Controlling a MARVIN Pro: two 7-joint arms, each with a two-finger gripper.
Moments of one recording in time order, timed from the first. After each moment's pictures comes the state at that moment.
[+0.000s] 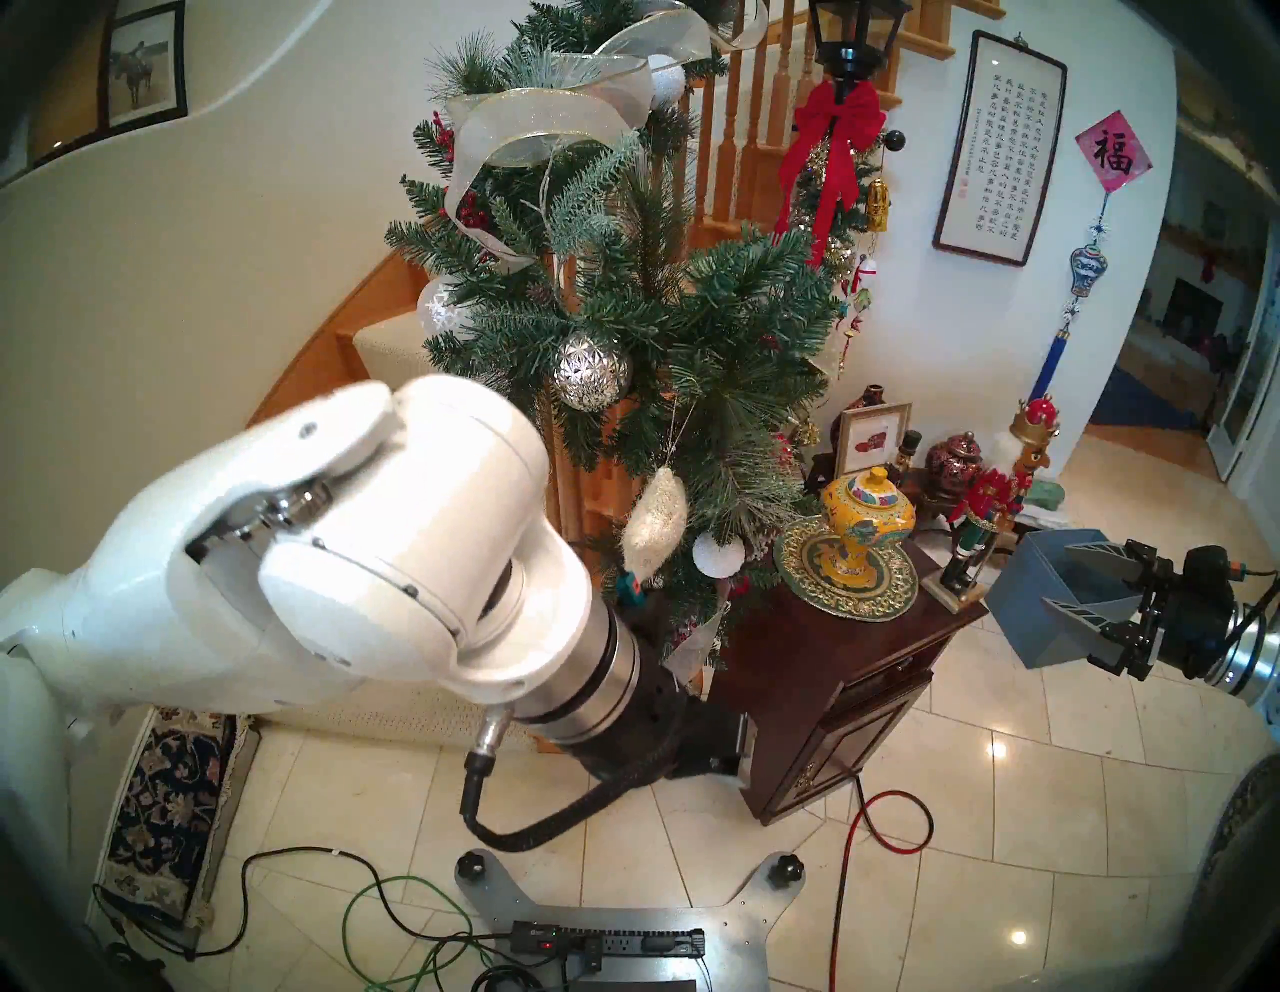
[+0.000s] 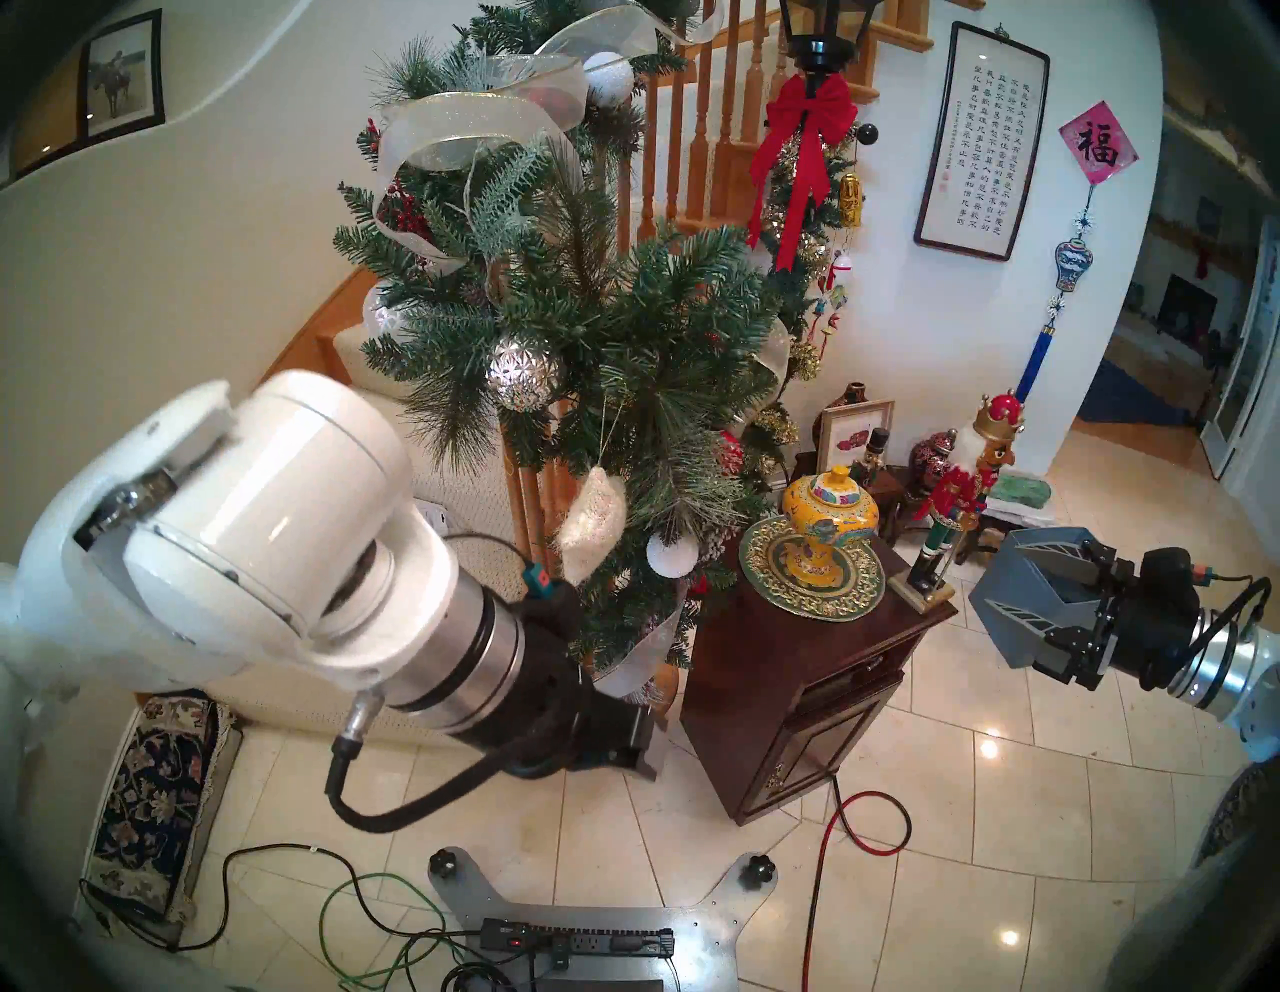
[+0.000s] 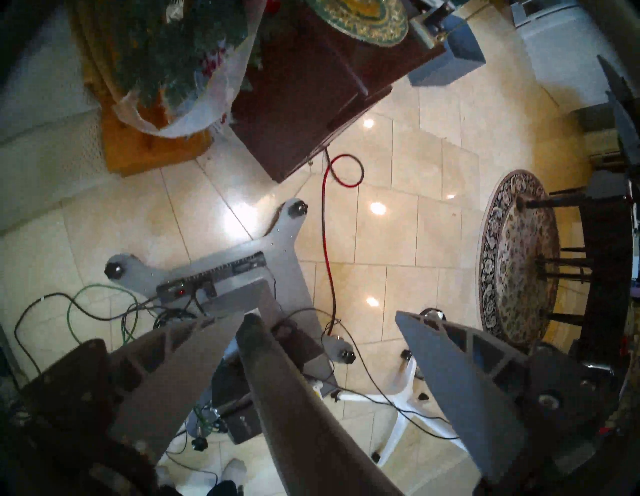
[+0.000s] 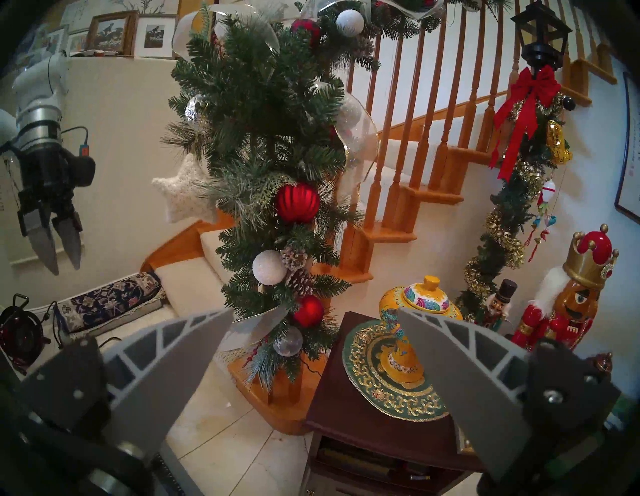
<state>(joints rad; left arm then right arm) 0.64 -0.70 -0.50 -2.44 -2.80 0.44 1.41 1.85 -0.56 -2.88 -1.83 1.73 -0.96 0.87</state>
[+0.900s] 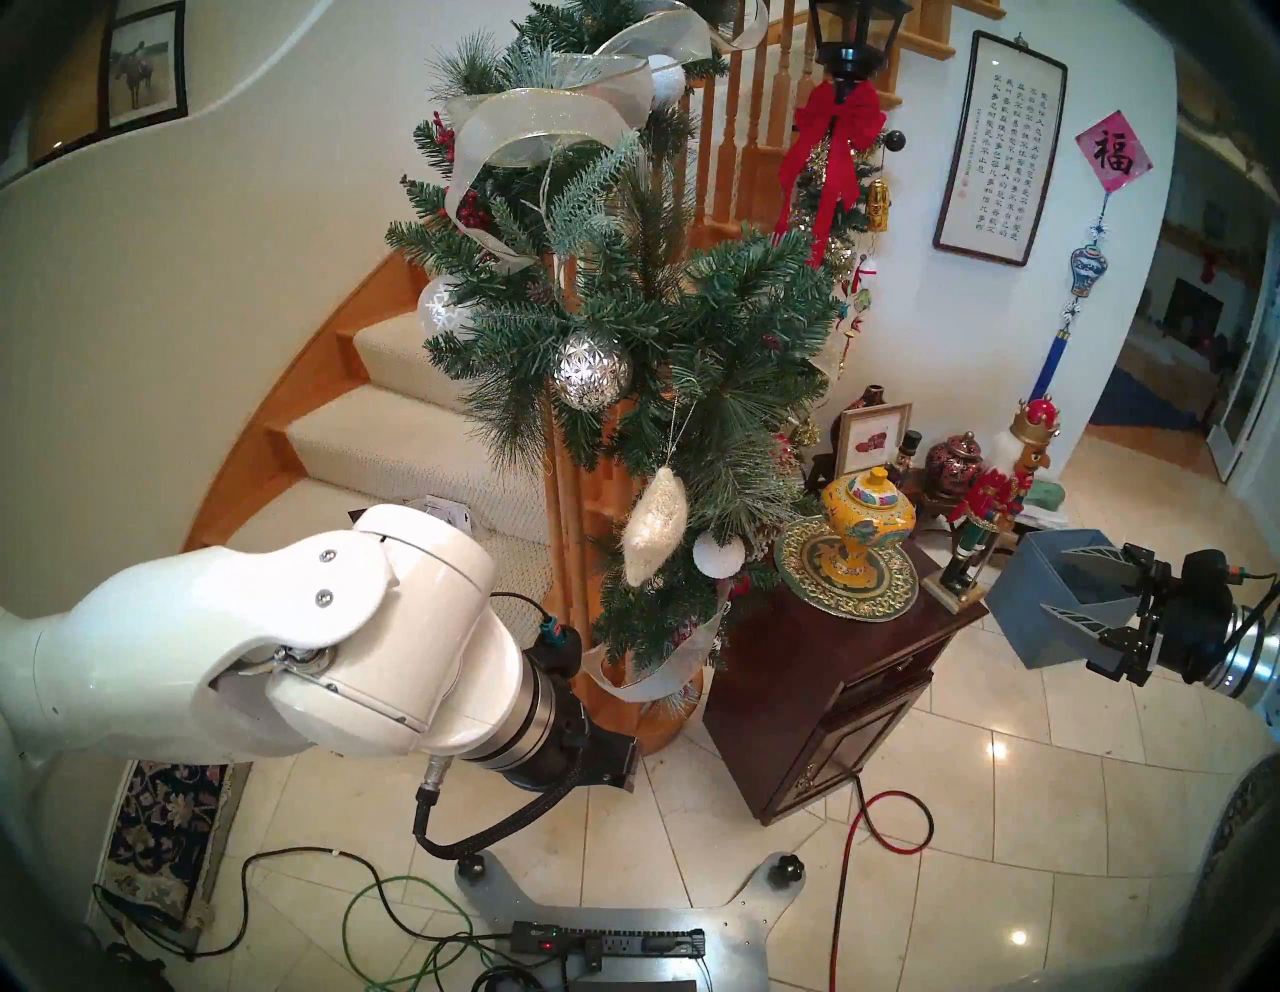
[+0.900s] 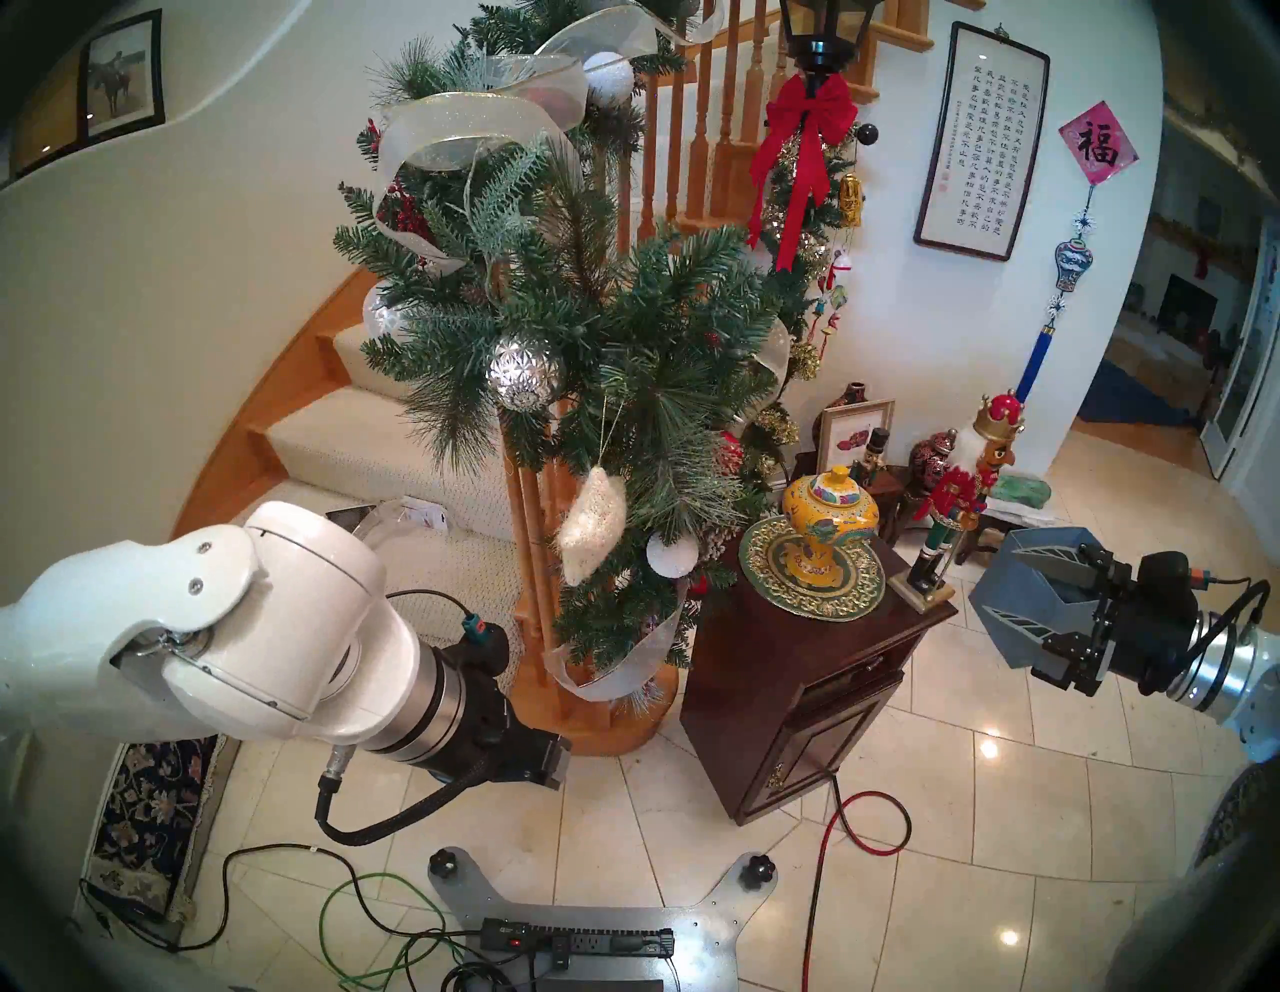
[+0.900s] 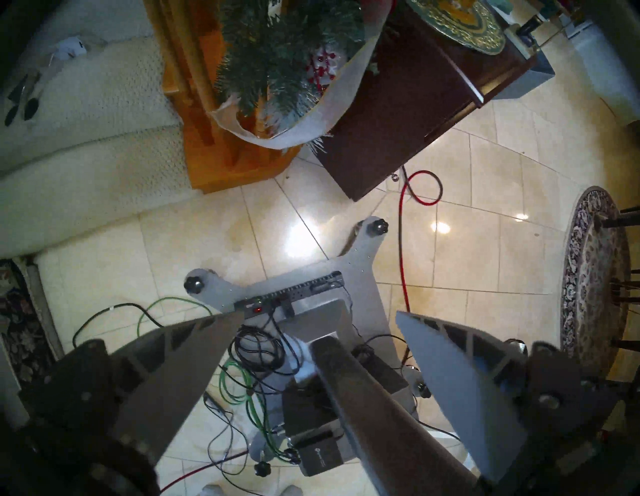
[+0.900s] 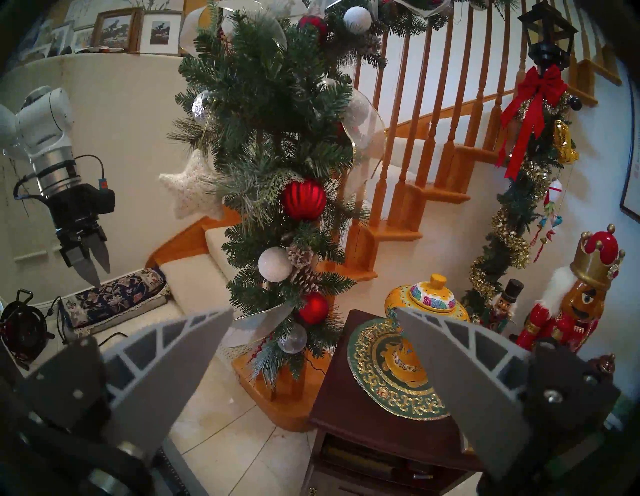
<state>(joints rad) 0.73 -0.51 -0.37 -2.44 -2.42 0.54 1.30 1.85 -0.56 -2.88 -1.83 1.71 -0.96 0.87</state>
